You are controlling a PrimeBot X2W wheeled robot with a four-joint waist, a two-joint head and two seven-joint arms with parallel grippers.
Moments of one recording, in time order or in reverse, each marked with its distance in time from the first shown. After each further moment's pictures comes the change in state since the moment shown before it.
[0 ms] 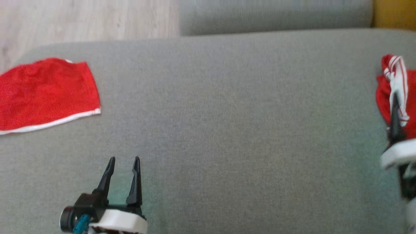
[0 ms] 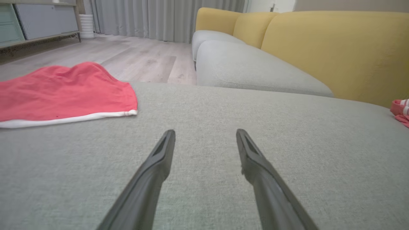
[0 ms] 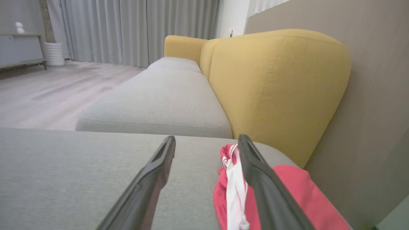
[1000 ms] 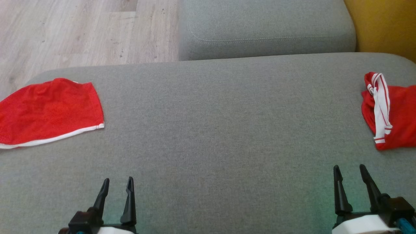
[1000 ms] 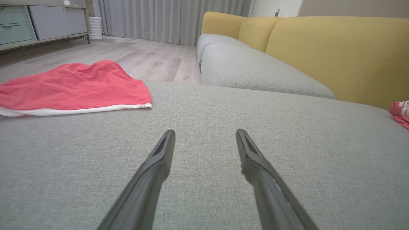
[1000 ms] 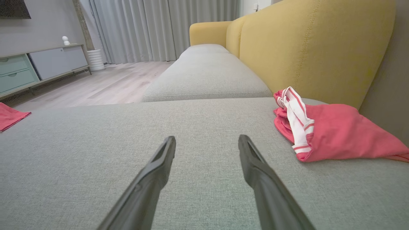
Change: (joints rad) left arm 0.082 0.000 0.050 0.038 0.000 -0.007 0.000; right arm 0.456 0.236 0.115 -0.279 0.018 0.000 -0.022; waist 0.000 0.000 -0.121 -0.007
